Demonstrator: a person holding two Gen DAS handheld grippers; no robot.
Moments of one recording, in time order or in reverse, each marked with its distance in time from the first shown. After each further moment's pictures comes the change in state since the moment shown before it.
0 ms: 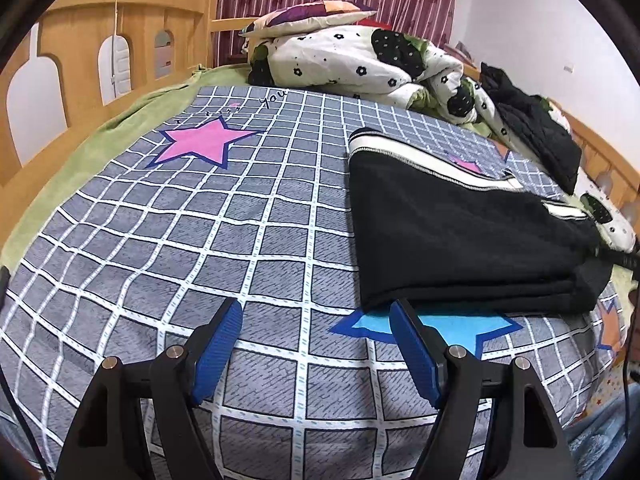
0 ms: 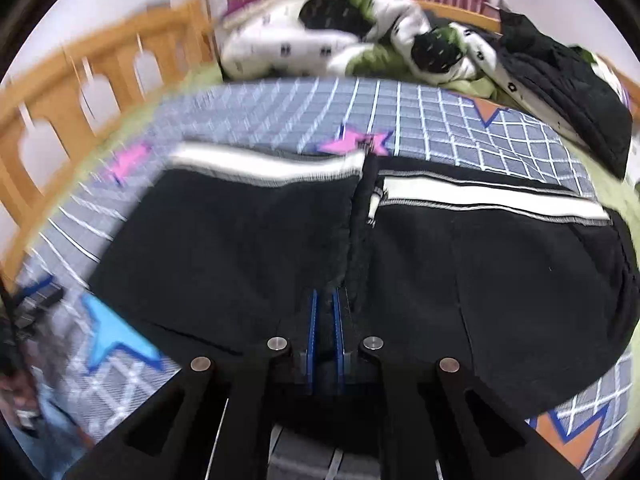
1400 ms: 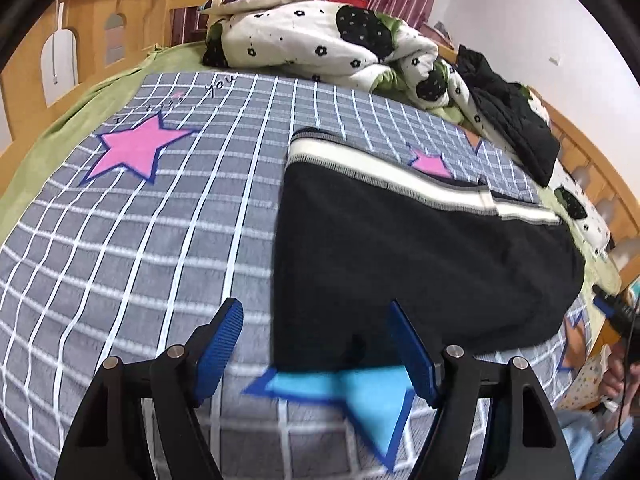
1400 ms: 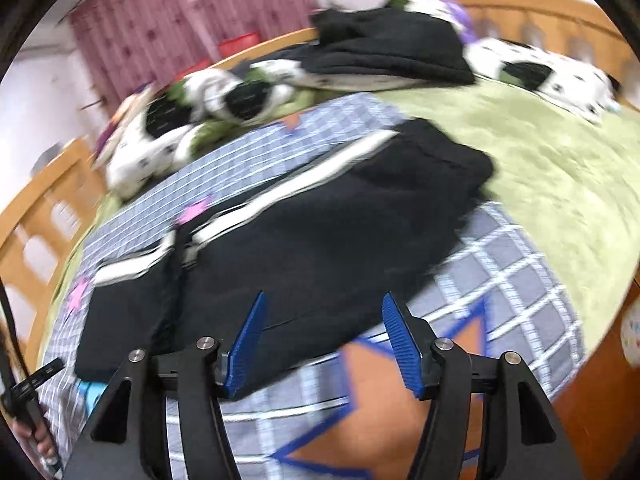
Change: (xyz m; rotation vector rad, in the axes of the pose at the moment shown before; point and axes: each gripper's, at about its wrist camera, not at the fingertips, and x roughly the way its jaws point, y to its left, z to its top) left arm 0.033 -0.041 0.061 0.012 0.119 -0.132; right arm -0.088 -0.167 -0.068 0.477 -0.174 -0.212
